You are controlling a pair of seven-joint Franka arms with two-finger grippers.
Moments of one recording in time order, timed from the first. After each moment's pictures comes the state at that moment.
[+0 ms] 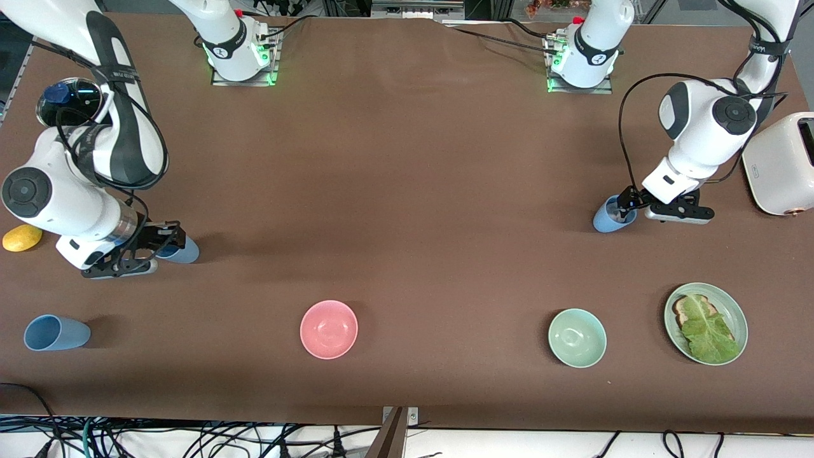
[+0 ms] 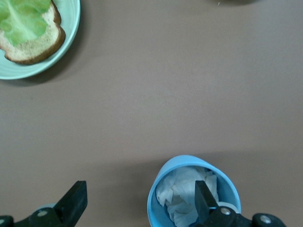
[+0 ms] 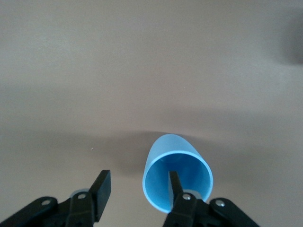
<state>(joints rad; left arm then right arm) 0.06 0.10 0.03 -2.46 0.07 2.72 0.14 0.04 0.40 -0.05 -1.80 -0.01 2.16 -0.13</state>
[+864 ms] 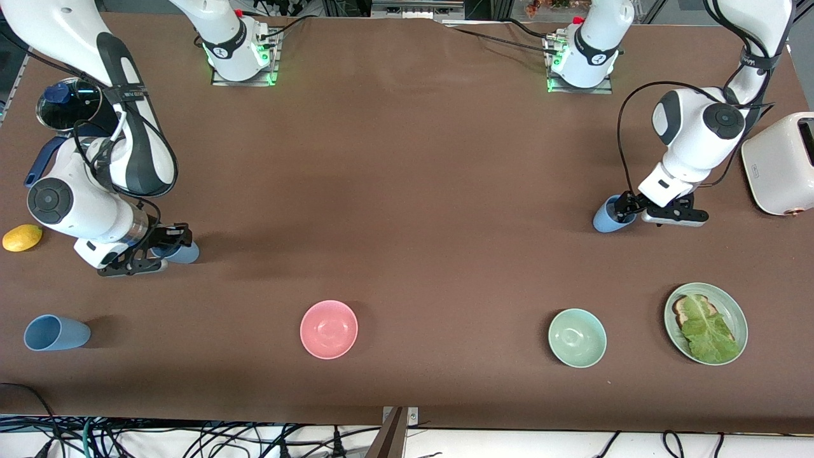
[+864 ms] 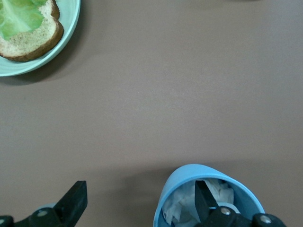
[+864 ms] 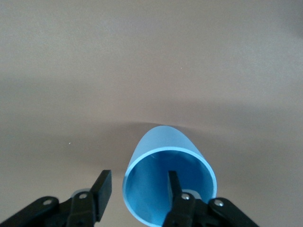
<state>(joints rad) 0.08 0.17 0.03 -2.48 0.07 2.85 0.14 0.03 0.43 -0.06 -1.88 -0.01 2.23 -0.15</state>
